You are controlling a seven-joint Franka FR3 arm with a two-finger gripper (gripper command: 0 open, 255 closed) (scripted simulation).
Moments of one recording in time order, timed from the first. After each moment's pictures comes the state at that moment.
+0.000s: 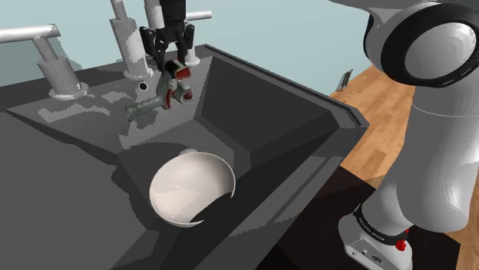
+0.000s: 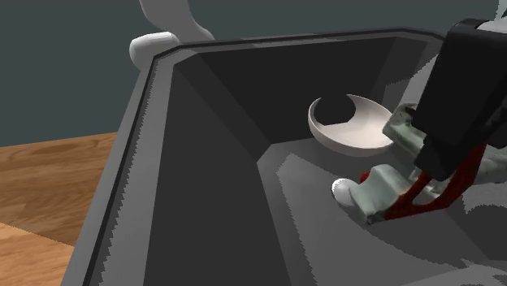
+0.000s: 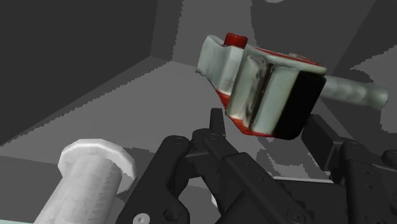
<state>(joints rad) 0.26 0.37 0.29 -1.10 -0.07 1.57 0.26</state>
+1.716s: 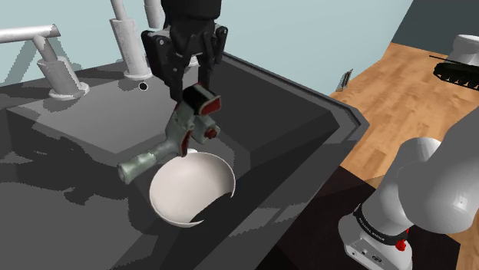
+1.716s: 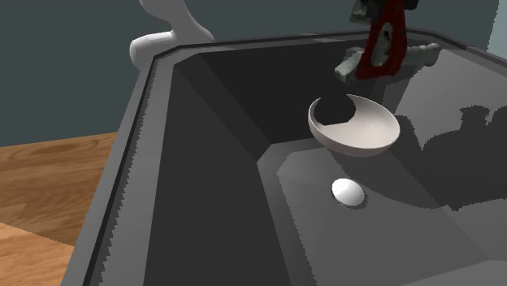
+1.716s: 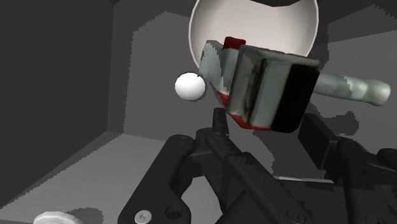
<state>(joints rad) 0.32 -0.14 0.42 -1.61 0.07 1.60 0.49</state>
